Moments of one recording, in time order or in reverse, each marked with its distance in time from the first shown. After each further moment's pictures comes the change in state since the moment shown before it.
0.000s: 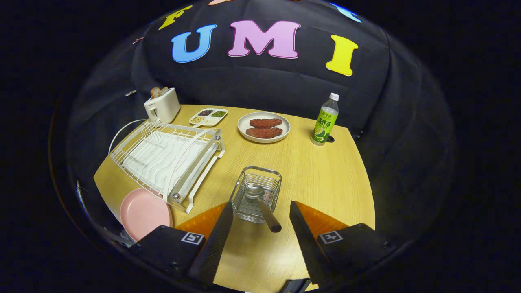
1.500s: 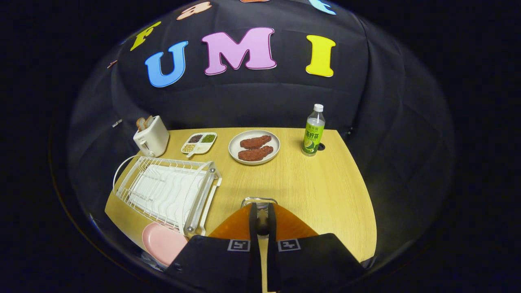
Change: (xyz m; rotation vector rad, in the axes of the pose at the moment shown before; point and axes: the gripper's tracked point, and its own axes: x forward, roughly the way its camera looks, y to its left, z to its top) arm -0.022 -0.005 0.078 0.175 -0.075 -0.051
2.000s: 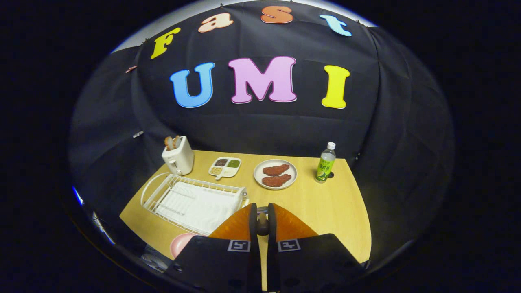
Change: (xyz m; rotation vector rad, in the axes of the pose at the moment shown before) arm -0.100 0.082 0.061 -0.051 -0.136 0.110
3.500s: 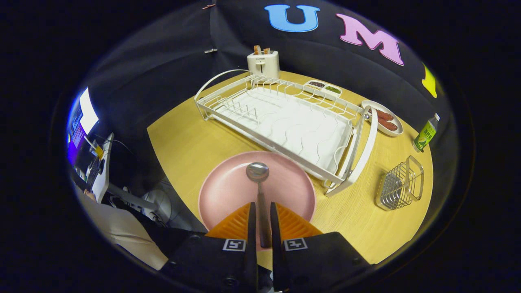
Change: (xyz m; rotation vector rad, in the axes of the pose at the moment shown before) arm 0.054 0.174 -0.275 -0.325 0.425 0.362
